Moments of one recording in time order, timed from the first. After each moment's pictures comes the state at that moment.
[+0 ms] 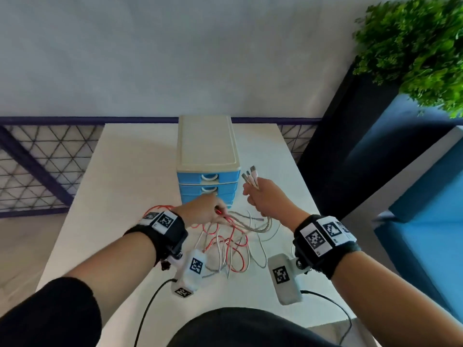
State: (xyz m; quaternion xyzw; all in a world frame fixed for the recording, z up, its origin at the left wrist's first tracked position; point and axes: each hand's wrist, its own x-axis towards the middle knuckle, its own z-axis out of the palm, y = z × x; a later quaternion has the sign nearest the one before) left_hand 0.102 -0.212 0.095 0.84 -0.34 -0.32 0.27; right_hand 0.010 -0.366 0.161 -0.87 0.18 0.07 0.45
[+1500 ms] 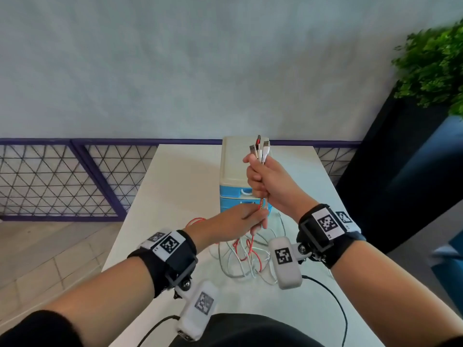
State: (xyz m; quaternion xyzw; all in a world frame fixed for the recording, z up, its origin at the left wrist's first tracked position) left_hand 0.055 -0.173 0.157 0.77 -0.38 -0.27 0.43; right_hand 0.047 -0.305 0.212 -0.64 0.01 0.02 0.77
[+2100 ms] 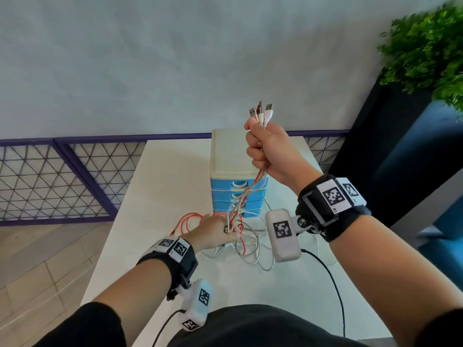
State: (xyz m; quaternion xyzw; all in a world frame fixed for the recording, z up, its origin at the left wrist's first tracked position) left_hand 0.070 -0.152 0.076 0.89 -0.30 -0.21 0.26; right_hand 0.047 -0.313 0.258 -0.63 0.02 -0.04 0.78
